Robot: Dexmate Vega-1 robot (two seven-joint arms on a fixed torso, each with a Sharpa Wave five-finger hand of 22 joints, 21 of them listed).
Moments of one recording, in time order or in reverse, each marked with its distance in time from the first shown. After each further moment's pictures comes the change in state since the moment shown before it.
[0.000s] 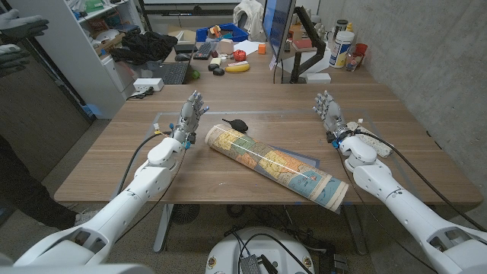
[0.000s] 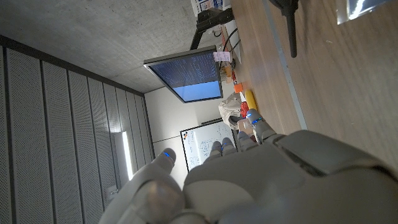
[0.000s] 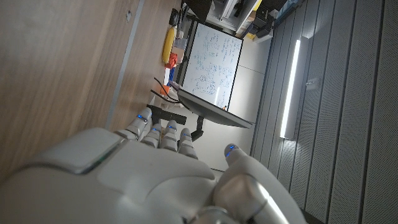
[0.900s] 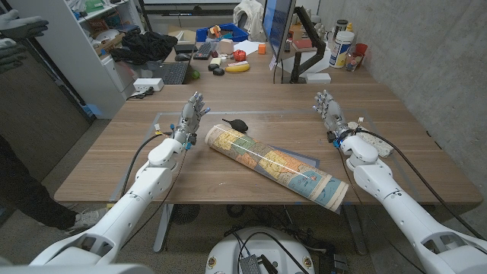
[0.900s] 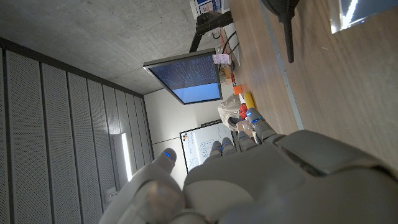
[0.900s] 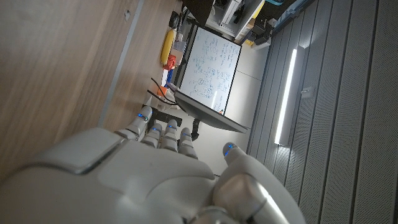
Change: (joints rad) left arm 0.034 -0.076 -0.103 -0.020 0.090 0.052 -0.048; left_hand 0.000 0.000 0.000 0.000 0.004 0.000 0.000 0.004 0.000 0.000 0.000 0.000 0.000 0.000 0.000 0.000 0.000 0.000 0.000 0.000 0.000; right arm -0.028 0.067 0.108 -0.021 -0.137 -0.037 0.061; right_hand 0.009 0.009 0.005 -0.011 0.004 0.018 -0.011 0.008 0.000 0.029 0.014 0.012 0.000 0.025 0.001 0.007 -0.008 0.026 0.003 0.000 0.000
